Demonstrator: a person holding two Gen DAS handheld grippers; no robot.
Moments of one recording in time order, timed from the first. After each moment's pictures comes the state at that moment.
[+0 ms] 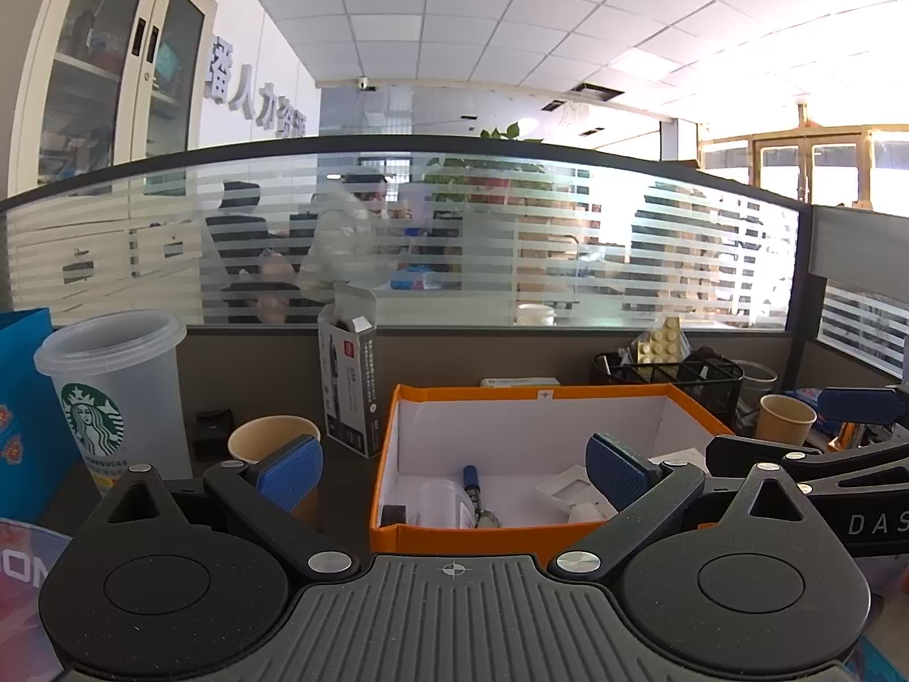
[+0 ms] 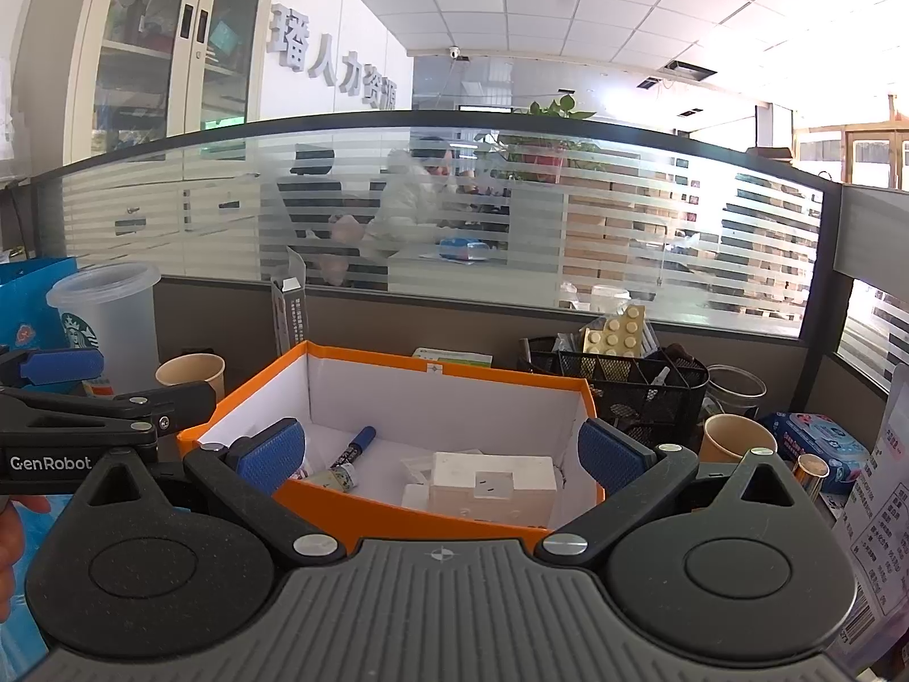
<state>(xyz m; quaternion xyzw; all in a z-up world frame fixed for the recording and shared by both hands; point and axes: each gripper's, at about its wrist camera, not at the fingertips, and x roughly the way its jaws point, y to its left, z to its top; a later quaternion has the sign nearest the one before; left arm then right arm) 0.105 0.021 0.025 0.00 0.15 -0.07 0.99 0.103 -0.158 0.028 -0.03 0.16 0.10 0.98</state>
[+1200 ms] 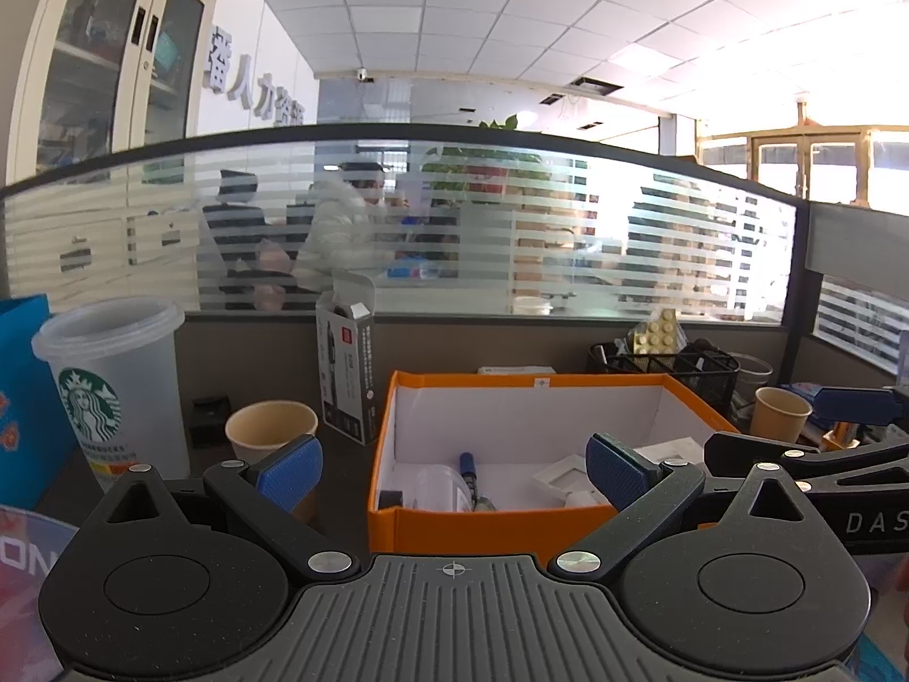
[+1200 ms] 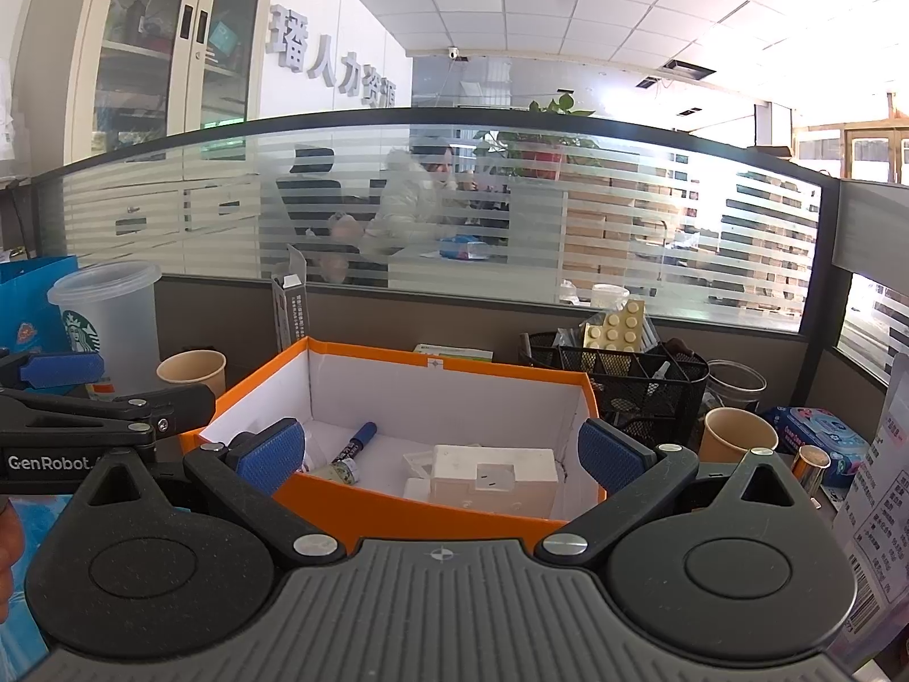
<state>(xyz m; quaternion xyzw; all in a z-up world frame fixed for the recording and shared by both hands) 0.100 0.029 0.023 -0.01 0.16 -0.08 0.98 0.101 -0.155 0.025 -0.03 0.16 0.10 0.98</state>
